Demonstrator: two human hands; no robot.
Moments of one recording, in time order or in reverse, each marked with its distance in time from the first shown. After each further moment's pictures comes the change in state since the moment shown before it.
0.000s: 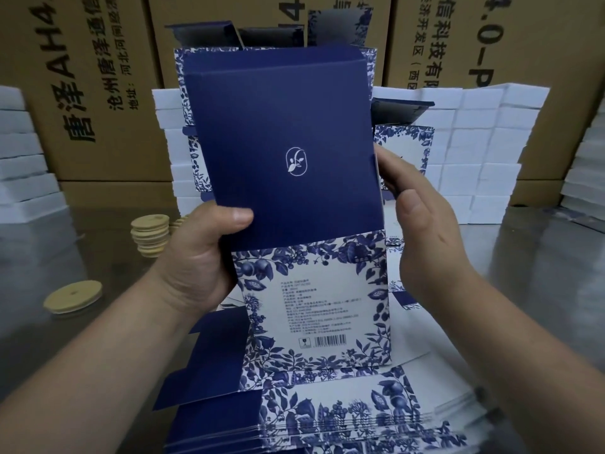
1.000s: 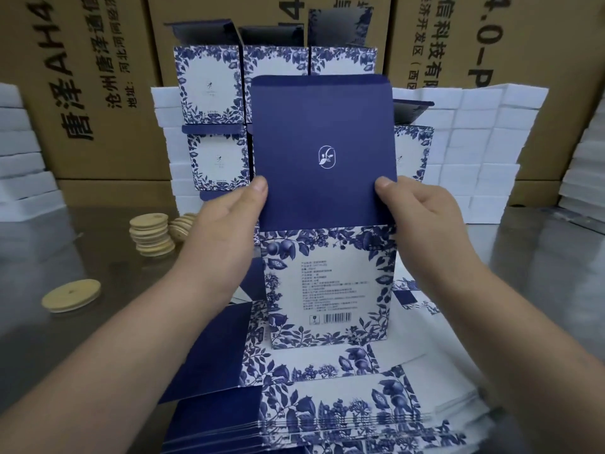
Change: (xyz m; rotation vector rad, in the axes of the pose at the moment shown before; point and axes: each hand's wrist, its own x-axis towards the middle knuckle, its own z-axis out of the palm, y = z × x) left_hand 0.001 -0.001 0.016 0.482 0.175 0.057; right_hand 0.008 -0.001 -0.003 -0.031 0.116 0.410
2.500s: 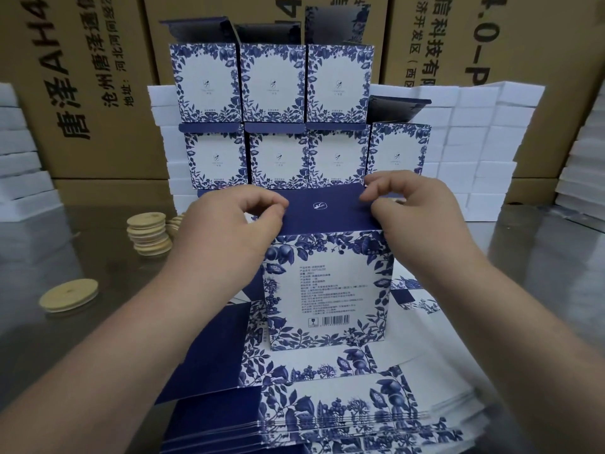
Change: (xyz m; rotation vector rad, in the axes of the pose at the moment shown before) left_hand 0.002 0.002 -0.006 0.524 0.117 0.132; right_hand 0.006 0.001 -0.001 -0.145 0.033 0.105
